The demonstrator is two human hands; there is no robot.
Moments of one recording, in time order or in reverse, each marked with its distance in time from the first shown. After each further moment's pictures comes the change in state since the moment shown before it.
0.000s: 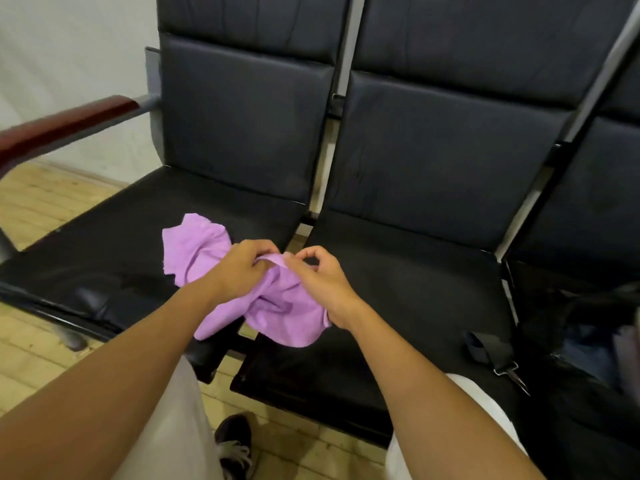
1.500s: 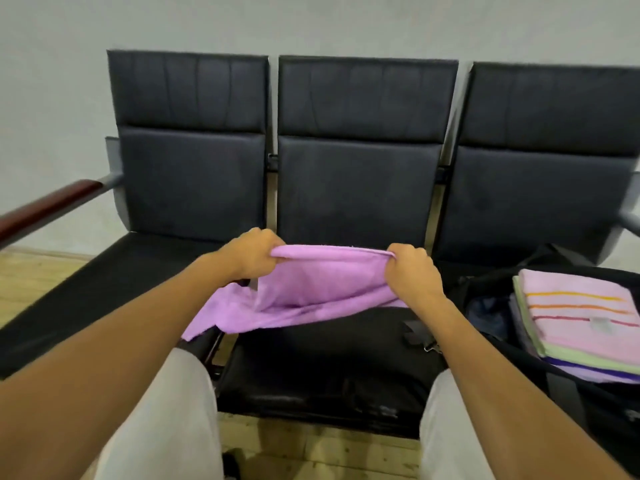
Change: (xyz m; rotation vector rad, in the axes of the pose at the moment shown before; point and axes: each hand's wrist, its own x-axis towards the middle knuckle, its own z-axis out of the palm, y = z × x) left_hand 0.020 0.165 -0.016 0.483 -0.227 0.128; right_hand -0.136 -0.059 -0.184 -0.949 0.657 -0.026
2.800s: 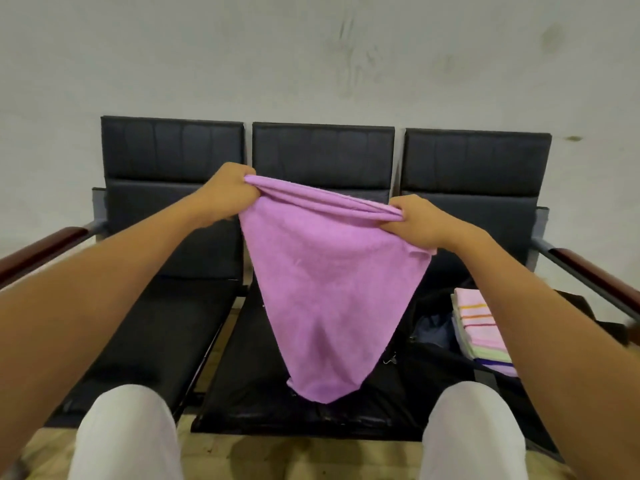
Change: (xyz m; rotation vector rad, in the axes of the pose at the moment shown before) left_hand -0.043 0.099 -0.157 -0.476 0.381 0.066; right_hand -0.005 -0.007 -0.203 0.028 -0.125 -0.297
